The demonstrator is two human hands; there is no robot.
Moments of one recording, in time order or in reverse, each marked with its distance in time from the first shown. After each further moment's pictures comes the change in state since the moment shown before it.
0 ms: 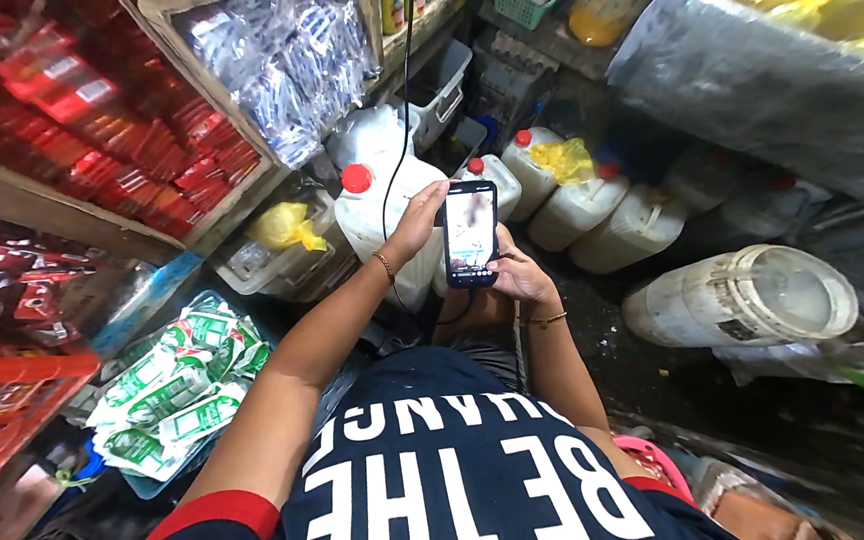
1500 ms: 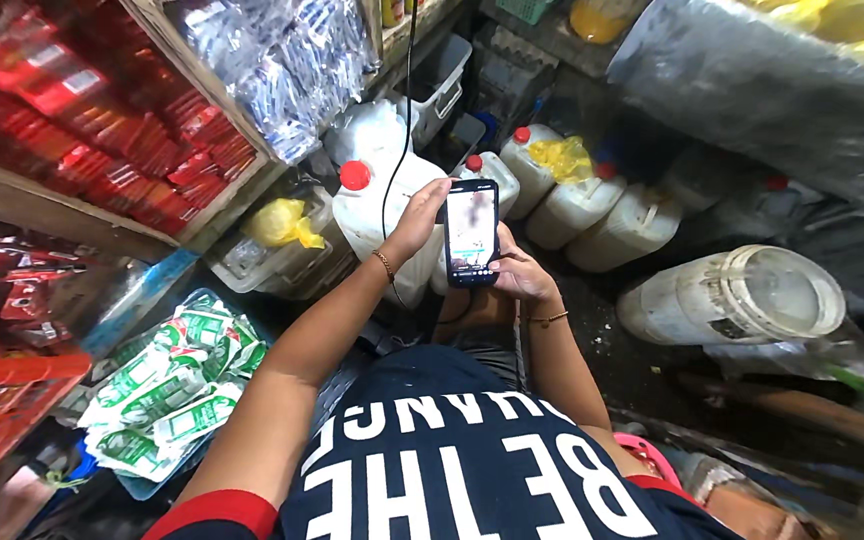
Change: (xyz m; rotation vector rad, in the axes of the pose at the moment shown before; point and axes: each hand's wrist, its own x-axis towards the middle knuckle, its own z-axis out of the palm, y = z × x) left_hand 0.002 0.000 -0.002 -0.003 -0.001 0.016; right_hand 0.000 -0.001 -0.004 -0.070 0.002 0.028
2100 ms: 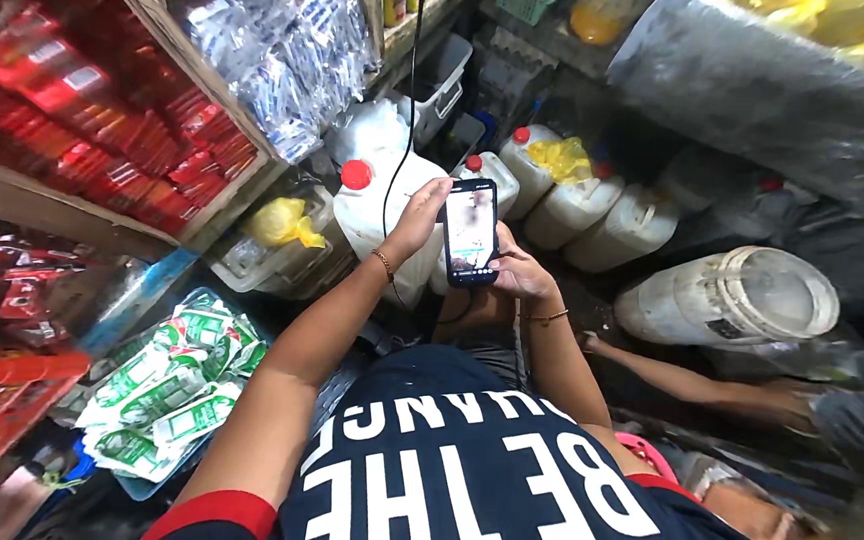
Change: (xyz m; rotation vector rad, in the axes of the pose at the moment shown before) left_hand -0.001 0.002 -0.004 0.035 0.007 -0.009; right_hand 0.002 0.000 0.002 -0.018 0.012 0.024
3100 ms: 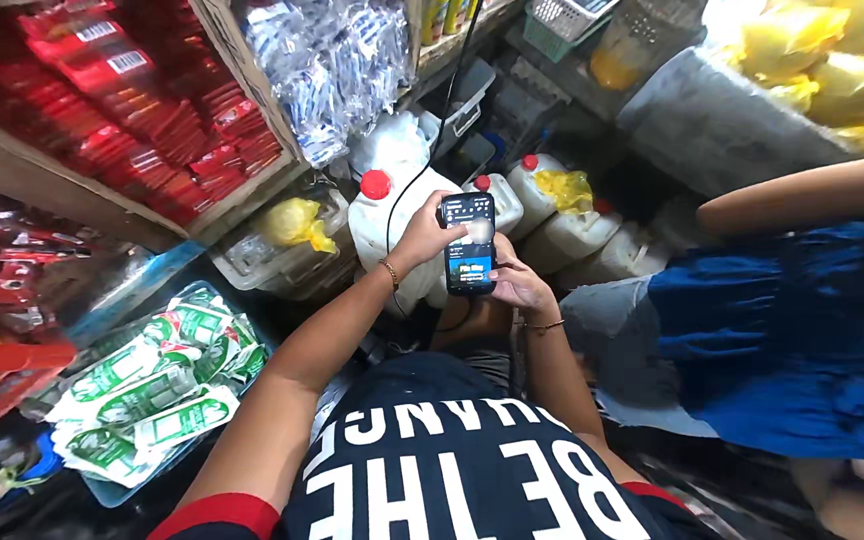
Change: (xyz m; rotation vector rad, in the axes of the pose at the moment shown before) left_hand 0.005 -0.006 -0.034 0.143 0.093 -0.088; right_hand 0.047 -0.007 0.002 0.074 -0.116 0.094
